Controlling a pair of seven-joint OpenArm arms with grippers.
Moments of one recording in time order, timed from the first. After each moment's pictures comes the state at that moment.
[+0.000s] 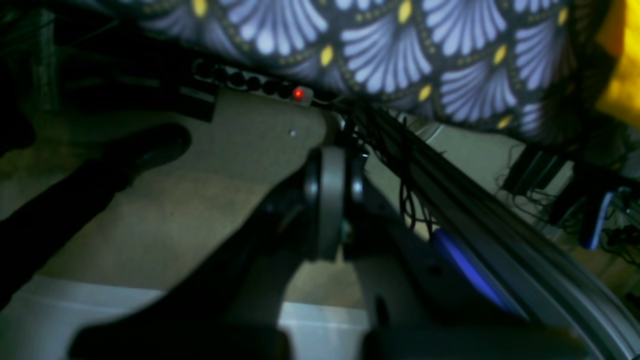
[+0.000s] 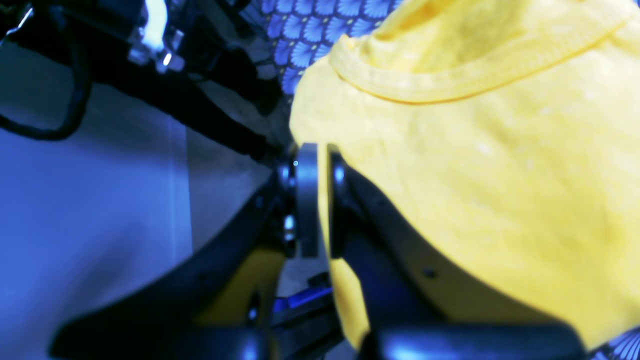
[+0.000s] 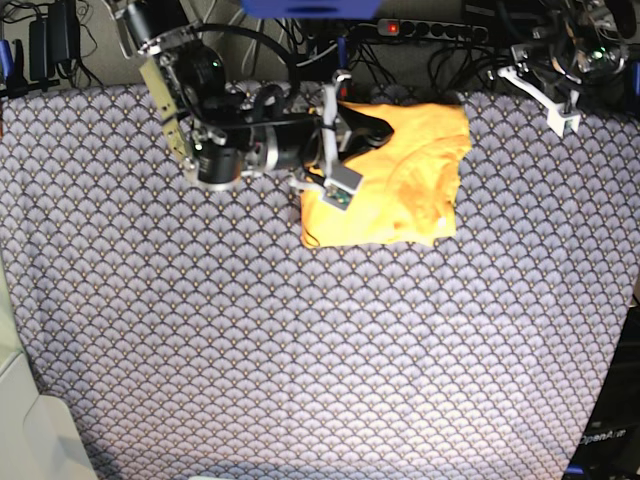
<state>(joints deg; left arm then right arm) 27.4 -8.3 -31.7 102.8 -28.5 -14.2 72.1 -2.2 6.0 -23.7 98.7 44.8 39.9 -64.4</state>
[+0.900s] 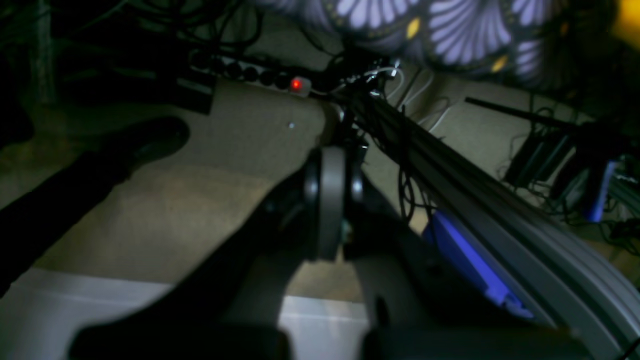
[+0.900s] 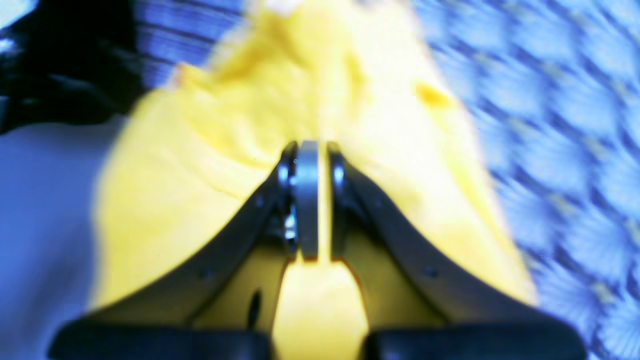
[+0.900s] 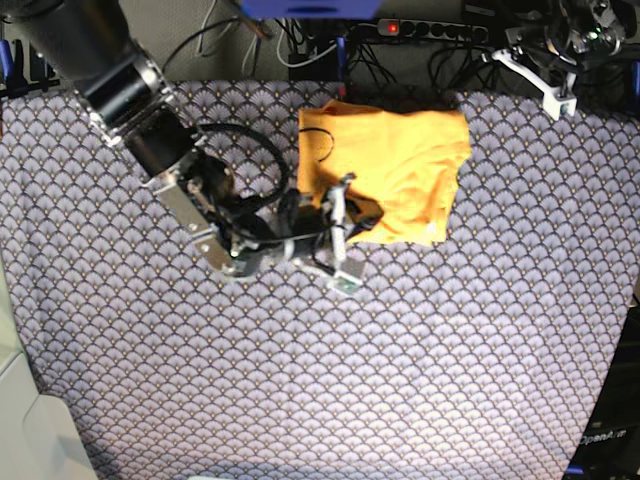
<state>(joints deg) 32.1 -6.2 -32.0 107.2 -28.4 -14.2 71.9 25.4 8.0 -39.0 60.8 45.3 39.6 -45.4</state>
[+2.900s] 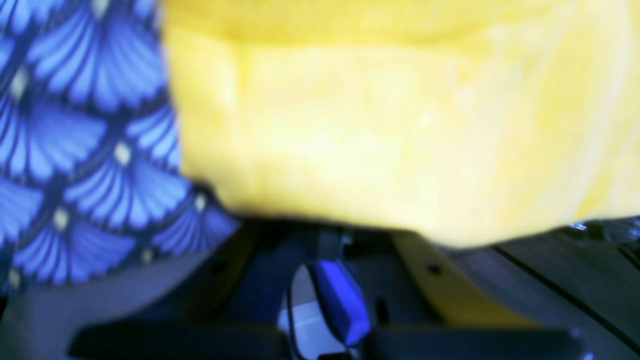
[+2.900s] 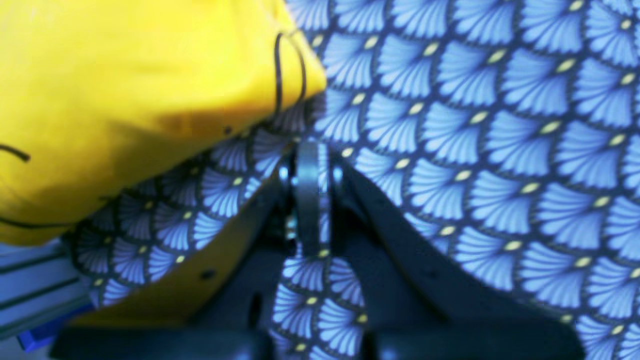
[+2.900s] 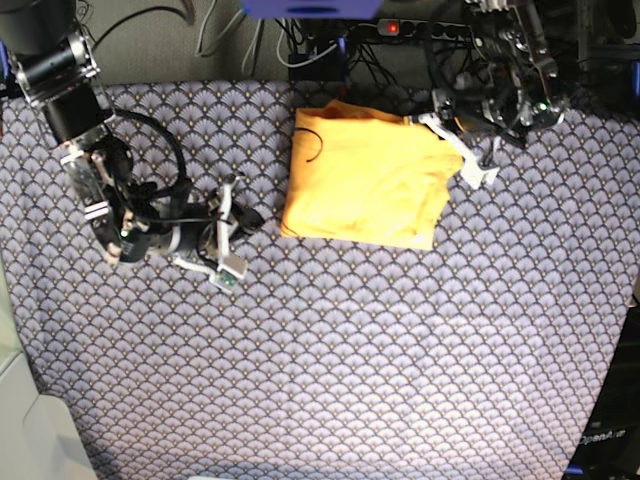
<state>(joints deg) 13.6 1.3 -20.8 97.7 -30.3 -14.2 80.4 16.0 24.3 -25.5 76.0 37.5 39.5 -49.5</state>
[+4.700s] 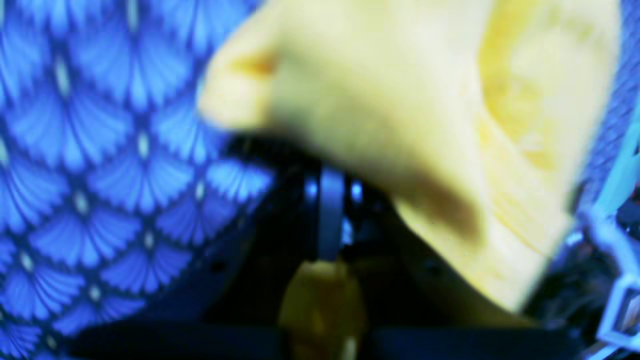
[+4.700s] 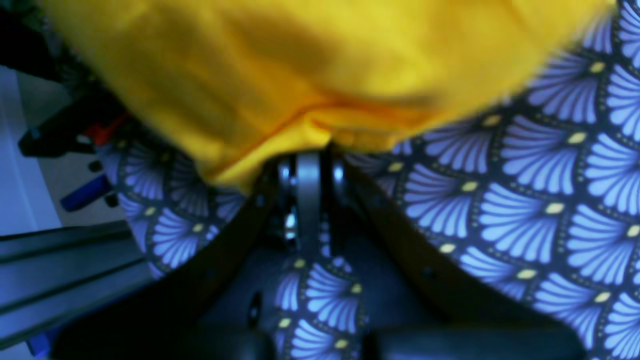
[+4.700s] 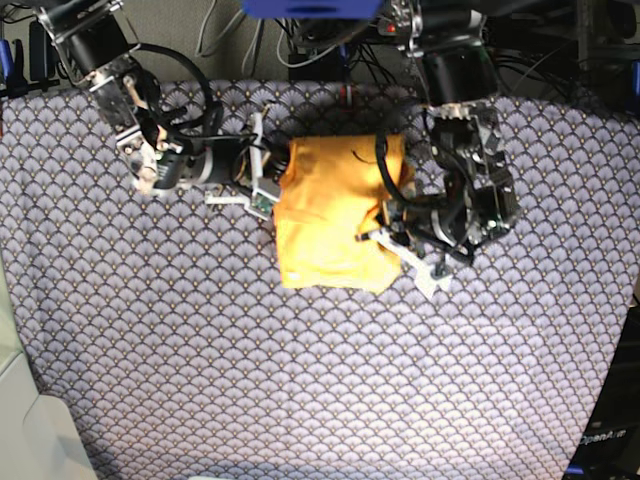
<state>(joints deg) -10.2 8.1 -16.1 83.6 -21.6 -9.2 77.1 0.4 20.1 -24.8 86.8 25.2 39.2 -44.9</state>
